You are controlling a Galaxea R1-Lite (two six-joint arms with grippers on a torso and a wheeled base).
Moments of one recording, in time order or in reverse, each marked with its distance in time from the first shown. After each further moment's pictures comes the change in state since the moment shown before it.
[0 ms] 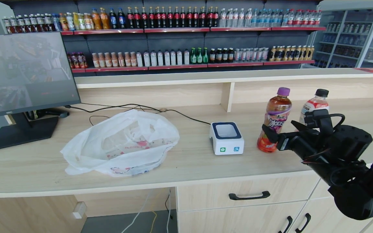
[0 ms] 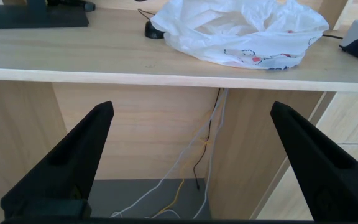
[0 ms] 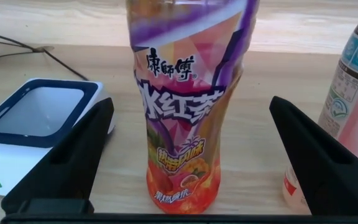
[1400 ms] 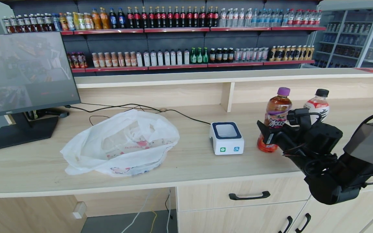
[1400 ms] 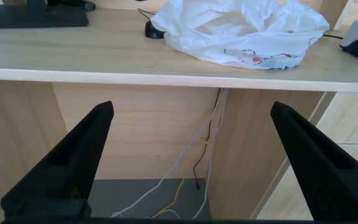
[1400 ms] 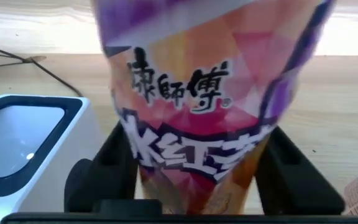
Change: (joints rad) left arm 0.000 0.000 0.000 0.000 0.000 0.000; right arm 0.017 0.160 -0.193 -0.001 -0.016 0.029
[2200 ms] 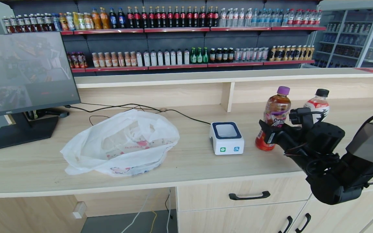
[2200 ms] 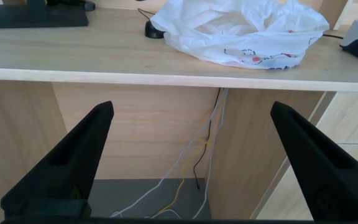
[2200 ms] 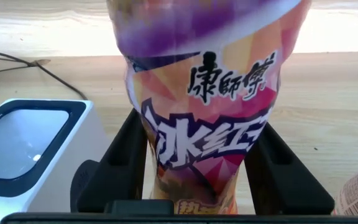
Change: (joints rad) left arm 0.000 0.000 0.000 0.000 0.000 0.000; right arm 0.000 -0.022 0.010 0.003 0.000 0.023
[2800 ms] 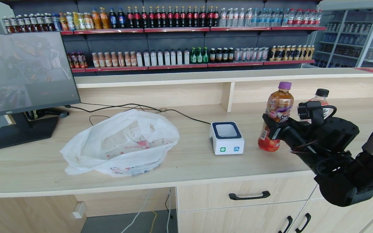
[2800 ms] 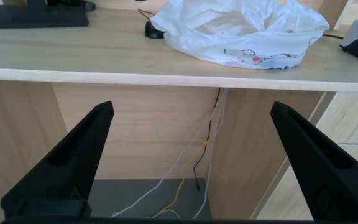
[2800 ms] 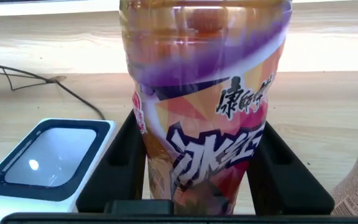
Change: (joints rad) left arm 0.000 0.000 0.000 0.000 0.000 0.000; right arm 0.020 -0.101 0.050 -0.001 0.000 0.000
